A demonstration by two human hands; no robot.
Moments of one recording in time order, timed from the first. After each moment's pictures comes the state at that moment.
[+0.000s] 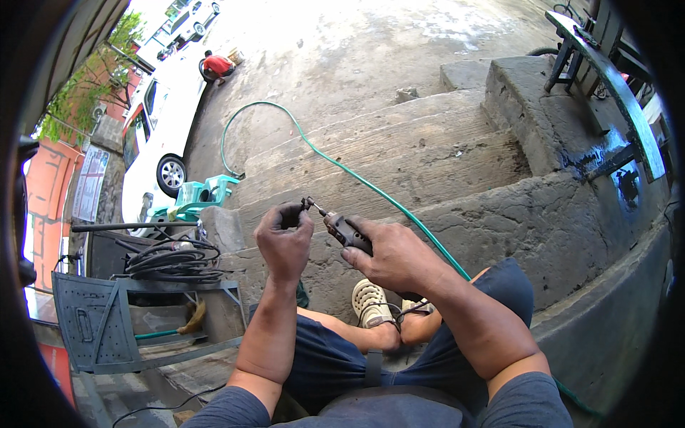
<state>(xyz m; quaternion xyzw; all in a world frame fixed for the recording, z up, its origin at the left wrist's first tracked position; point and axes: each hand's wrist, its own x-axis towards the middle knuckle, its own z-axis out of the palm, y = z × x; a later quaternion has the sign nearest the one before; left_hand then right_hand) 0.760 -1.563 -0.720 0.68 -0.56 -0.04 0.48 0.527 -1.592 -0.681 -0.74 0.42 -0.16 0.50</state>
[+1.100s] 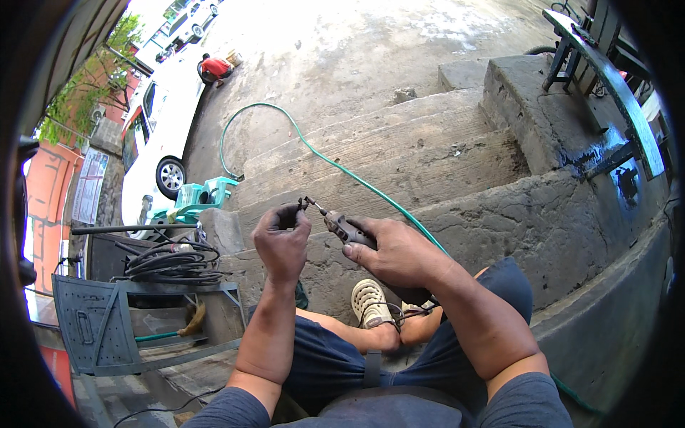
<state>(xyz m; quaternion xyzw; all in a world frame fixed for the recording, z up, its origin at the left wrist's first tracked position) 0.758 -1.564 -0.719 0.69 -0.55 -0.04 0.48 0.517 -1.601 -0.677 -0.69 0.41 -0.14 0.58</state>
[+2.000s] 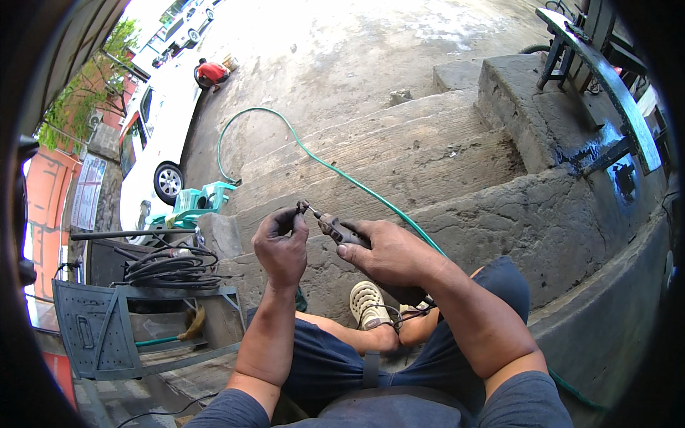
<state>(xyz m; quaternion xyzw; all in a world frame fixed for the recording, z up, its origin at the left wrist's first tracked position) 0.749 -1.560 -0.718 0.67 -0.55 -0.06 0.49 0.515 -1.604 -0.679 -0.68 0.41 -0.12 0.60</state>
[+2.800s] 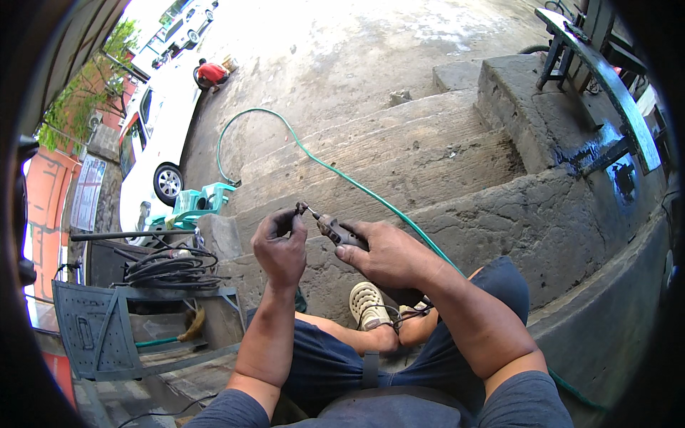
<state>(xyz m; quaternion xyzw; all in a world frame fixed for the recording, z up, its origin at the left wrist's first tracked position) 0.752 -1.561 -0.720 0.67 -0.57 -0.03 0.48 0.518 -1.601 -0.682 -0.69 0.41 -0.14 0.58</state>
